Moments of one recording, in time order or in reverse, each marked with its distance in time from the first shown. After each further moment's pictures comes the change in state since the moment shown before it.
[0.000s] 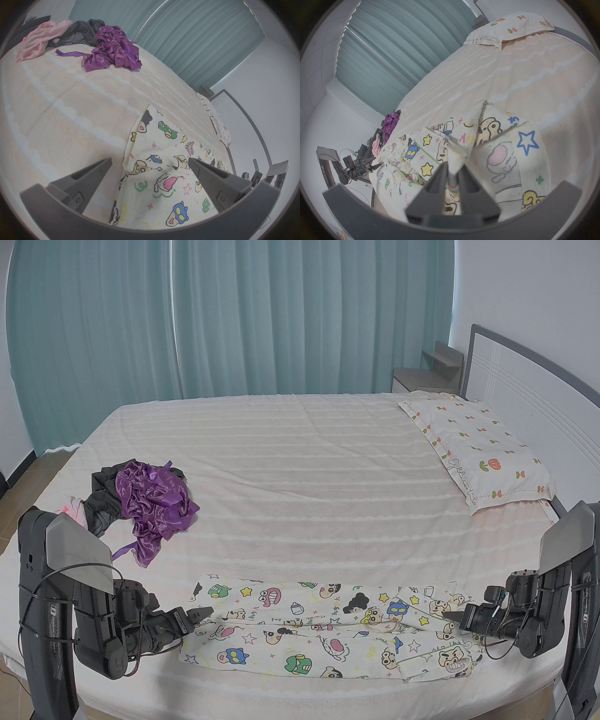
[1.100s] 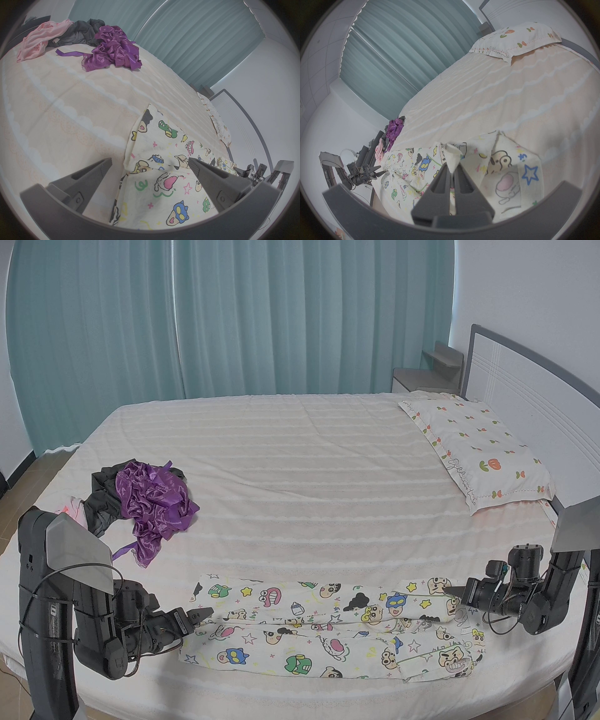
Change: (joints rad) left arm -0.002 0.000 0.003 0.000 0.001 0.001; right arm 0.013 -0.157 -0.195 0.299 -0.002 -0.004
